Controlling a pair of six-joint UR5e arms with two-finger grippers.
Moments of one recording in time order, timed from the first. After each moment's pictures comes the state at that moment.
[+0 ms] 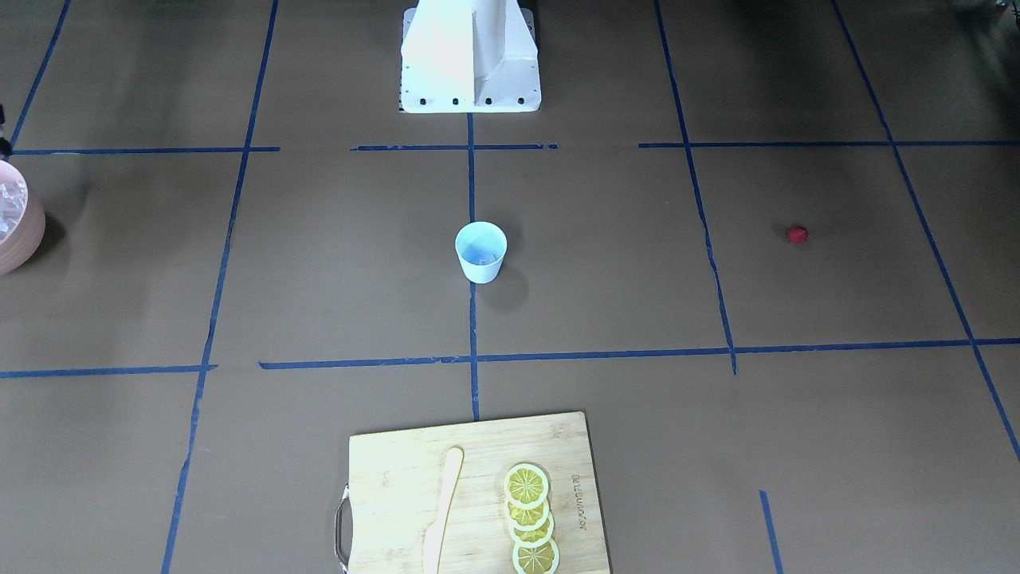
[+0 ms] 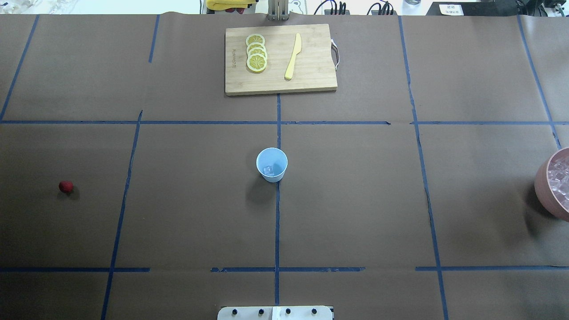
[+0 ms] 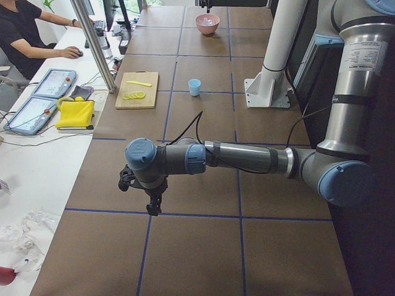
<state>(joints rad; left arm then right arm) -1.61 -1.67 -1.58 -1.41 -2.39 0.20 1.28 -1.87 2.05 -1.38 2.31 0.00</state>
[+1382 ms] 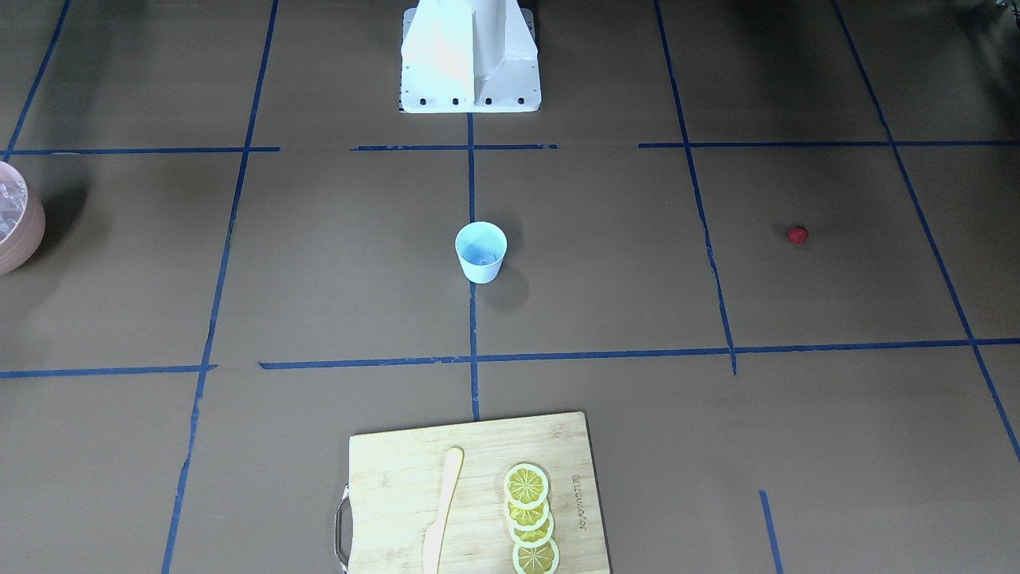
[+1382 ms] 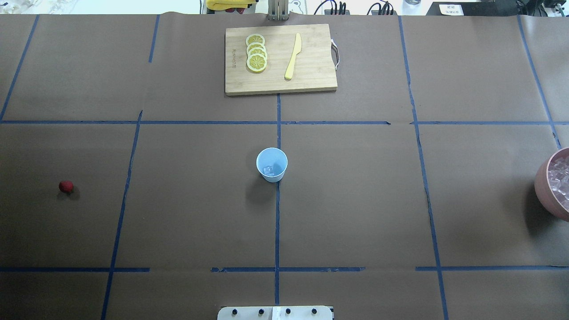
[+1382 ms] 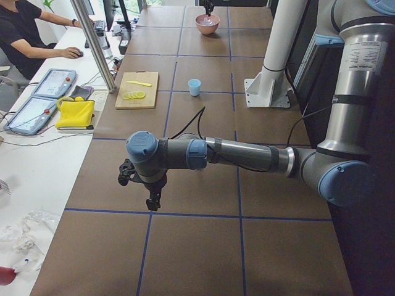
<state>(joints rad) -1.61 -1.67 -1.61 -1.41 -2.39 0.16 1.30 -1.88 1.87 -1.34 2.29 -0.20</state>
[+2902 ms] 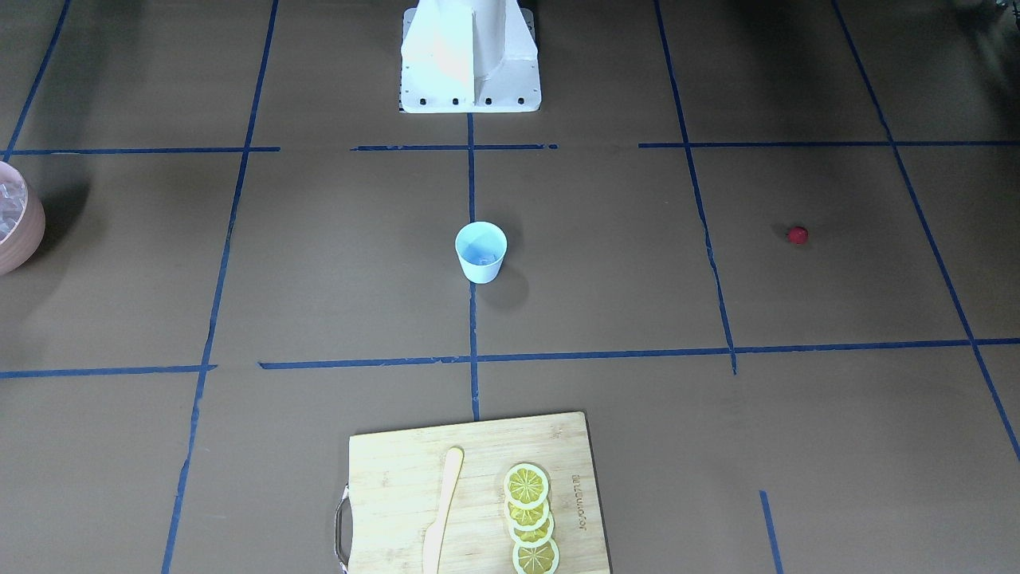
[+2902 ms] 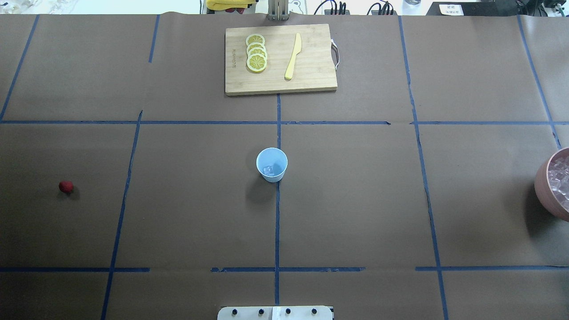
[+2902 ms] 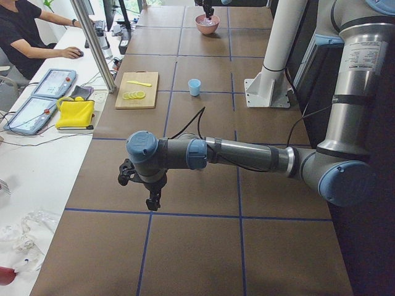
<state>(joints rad) -1.61 -1.67 -1.61 -1.41 -2.39 0.16 1.25 -1.86 1.81 -1.34 2.29 -0.20</state>
